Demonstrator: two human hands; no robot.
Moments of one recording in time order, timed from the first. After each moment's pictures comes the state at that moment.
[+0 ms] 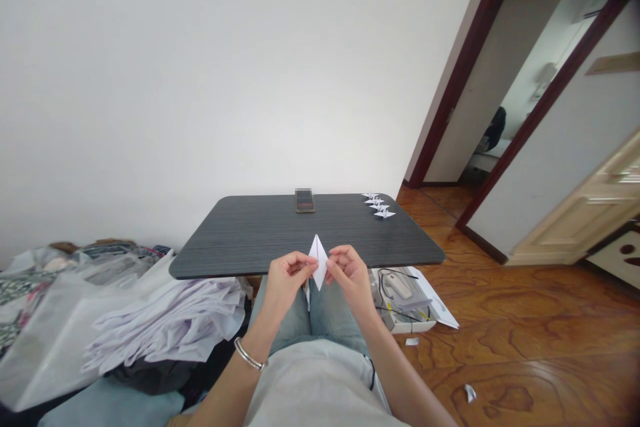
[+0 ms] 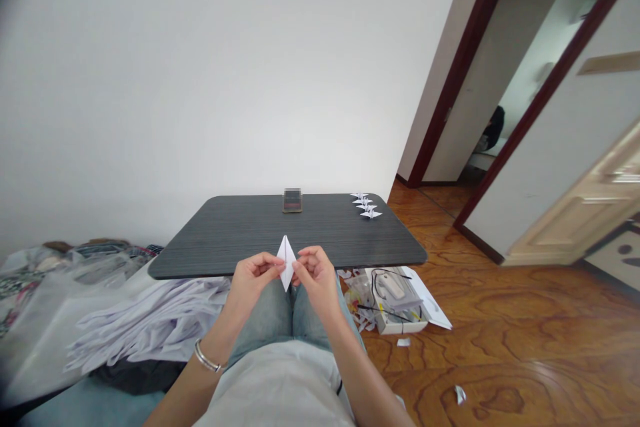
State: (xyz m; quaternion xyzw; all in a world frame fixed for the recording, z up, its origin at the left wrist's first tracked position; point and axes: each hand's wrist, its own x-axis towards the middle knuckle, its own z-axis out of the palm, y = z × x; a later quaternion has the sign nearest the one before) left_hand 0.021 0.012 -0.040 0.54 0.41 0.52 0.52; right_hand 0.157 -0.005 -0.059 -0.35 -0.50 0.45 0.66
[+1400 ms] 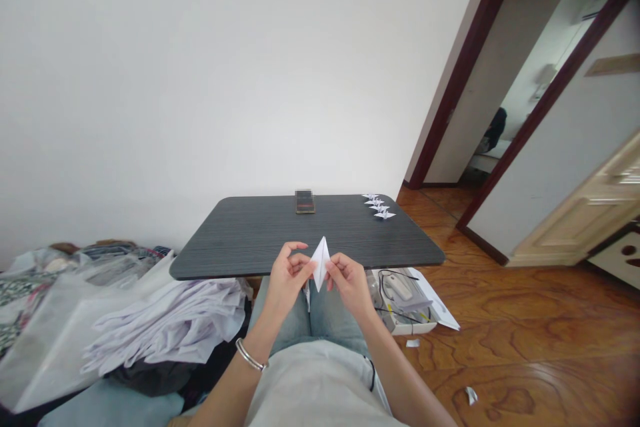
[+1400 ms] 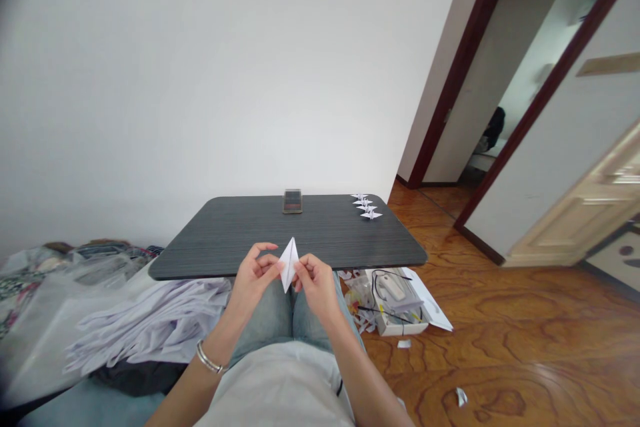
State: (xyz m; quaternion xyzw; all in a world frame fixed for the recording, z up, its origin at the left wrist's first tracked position) left_hand 0.023 0.012 -0.041 0.55 0.34 0.53 0.55; right_hand 0.159 -0.001 -0.067 -0.41 -0.57 0.40 0.59
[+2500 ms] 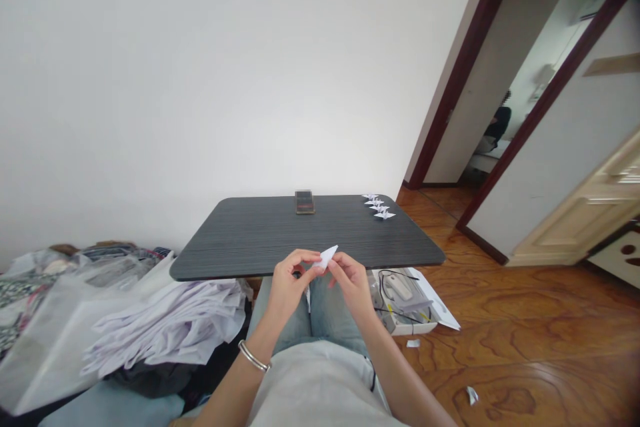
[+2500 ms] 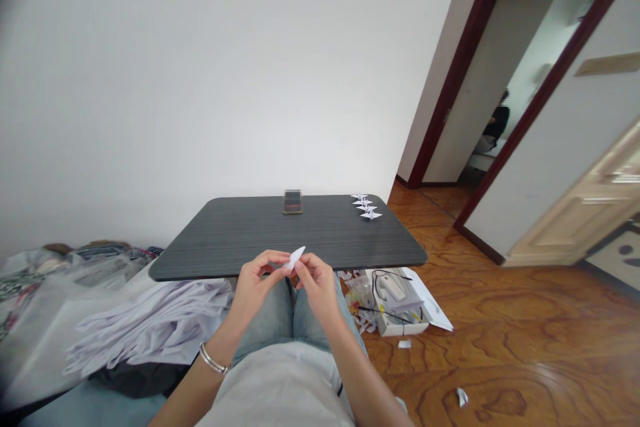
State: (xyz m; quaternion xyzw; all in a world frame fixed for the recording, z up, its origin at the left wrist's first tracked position) left_hand 0.022 0.012 -0.037 0.67 0.38 0.52 0.38; right_hand 0.156 -0.004 -0.061 -0.36 -0.54 0.42 0.64
